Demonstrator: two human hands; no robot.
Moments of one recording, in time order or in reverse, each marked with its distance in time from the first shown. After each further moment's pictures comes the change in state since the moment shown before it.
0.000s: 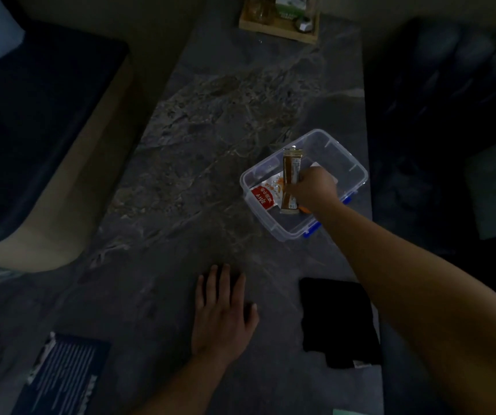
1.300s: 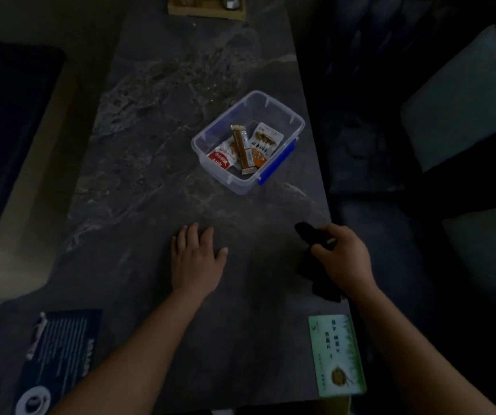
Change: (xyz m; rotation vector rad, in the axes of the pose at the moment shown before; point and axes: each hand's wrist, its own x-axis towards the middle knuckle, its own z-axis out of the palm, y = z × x) left_hand 0.002 0.000 -0.026 -0.065 -0.118 0.014; right_hand -0.247 0.161 -0.012 0.120 0.188 0.107
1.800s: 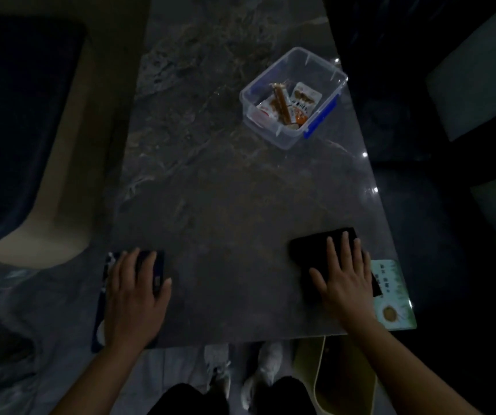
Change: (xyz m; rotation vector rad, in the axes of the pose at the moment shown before) left_hand -0.155 -0.214 -0.018 -0.011 0.222 0.014; right_hand -0.143 0.039 0.131 -0.595 -0.076 -0.101
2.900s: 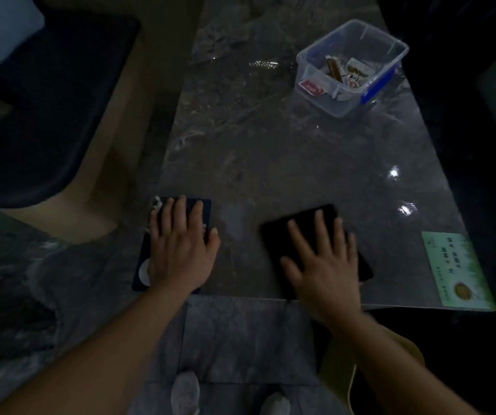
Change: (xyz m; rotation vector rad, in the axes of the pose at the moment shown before) left_hand -0.010 -0.008 0.018 0.153 0.021 -0.011; right_hand -0.057 -0.127 0.041 0.018 0.111 -0.238
